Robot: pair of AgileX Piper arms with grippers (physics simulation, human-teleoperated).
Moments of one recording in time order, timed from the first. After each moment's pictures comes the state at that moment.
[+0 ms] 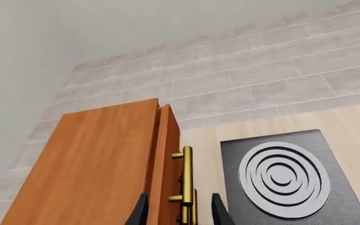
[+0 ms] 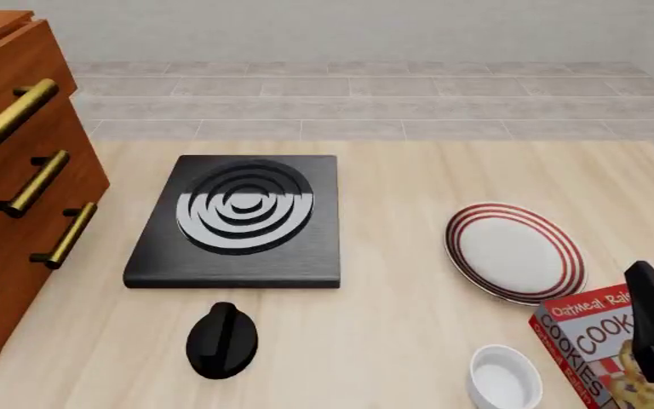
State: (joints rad) left arm 0.10 0.84 -1.21 0.71 0.26; right arm 0.00 0.01 -0.01 0.00 0.03
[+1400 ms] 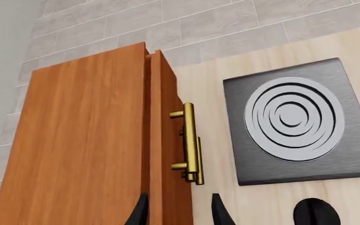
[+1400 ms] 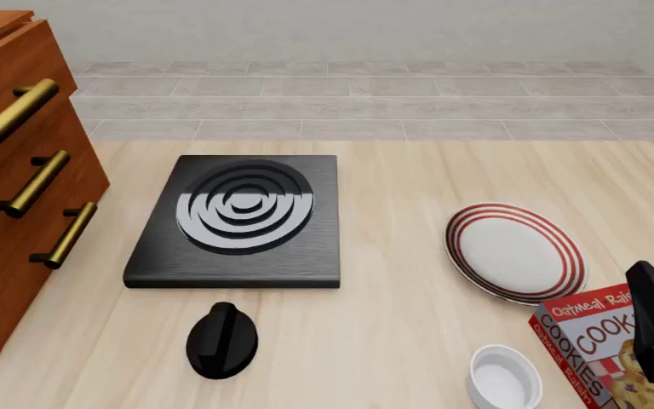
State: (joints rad) left arm 0.17 1.04 -1.39 1.05 0.36; right arm 0.00 0.00 -0.01 0.01 0.04
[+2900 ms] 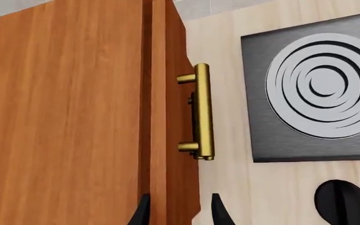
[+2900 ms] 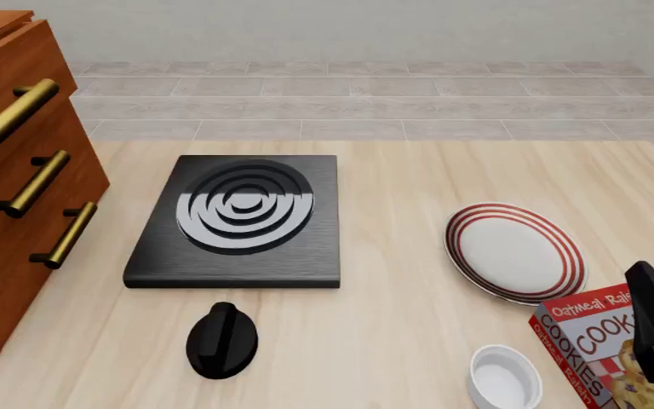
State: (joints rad) left arm 0.29 1.06 -1.18 0.97 0.43; right arm 0.00 0.00 -0.01 0.01 0.04
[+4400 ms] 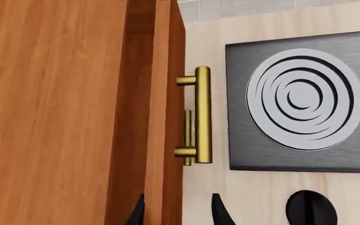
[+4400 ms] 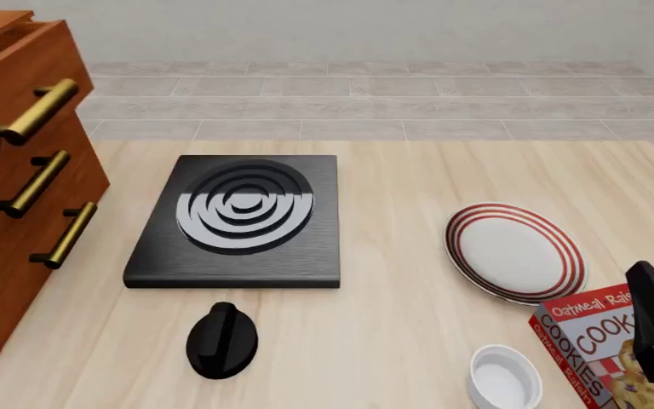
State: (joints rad) left arm 0.15 1.04 -1.11 0.92 0.19; right arm -0.01 0.00 -0.01 0.01 0.04
